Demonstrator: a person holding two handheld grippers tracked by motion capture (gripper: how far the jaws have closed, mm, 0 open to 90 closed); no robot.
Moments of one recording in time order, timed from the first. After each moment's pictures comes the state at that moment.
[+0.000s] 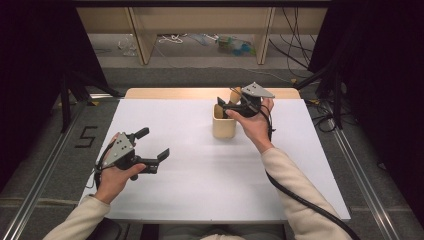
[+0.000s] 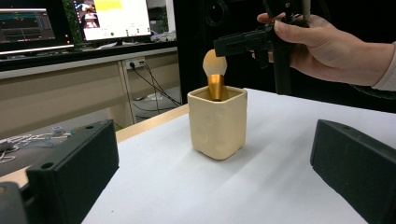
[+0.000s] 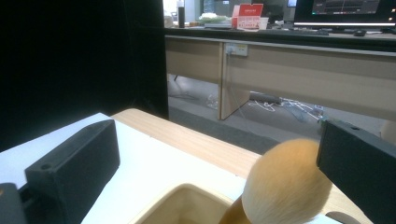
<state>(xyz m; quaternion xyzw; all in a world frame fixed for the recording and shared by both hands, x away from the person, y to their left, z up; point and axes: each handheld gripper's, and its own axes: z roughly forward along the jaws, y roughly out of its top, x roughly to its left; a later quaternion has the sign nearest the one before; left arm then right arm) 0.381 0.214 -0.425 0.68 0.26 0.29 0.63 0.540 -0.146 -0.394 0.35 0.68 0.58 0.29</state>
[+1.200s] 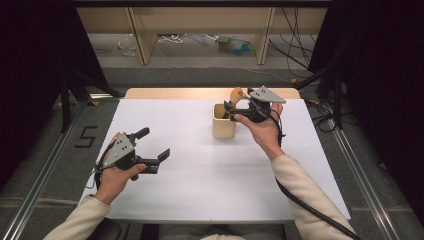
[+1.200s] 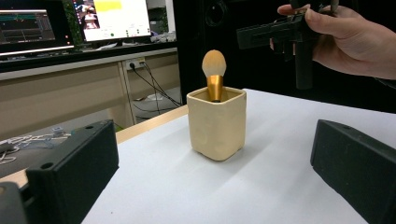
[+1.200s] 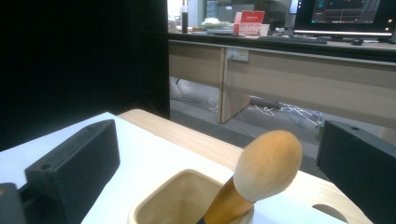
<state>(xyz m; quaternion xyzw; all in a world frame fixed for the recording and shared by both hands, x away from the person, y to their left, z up) 0.379 0.212 -0.424 0.68 0.26 0.29 0.63 0.512 -0.166 -0.384 0.34 0.68 0.58 0.29</state>
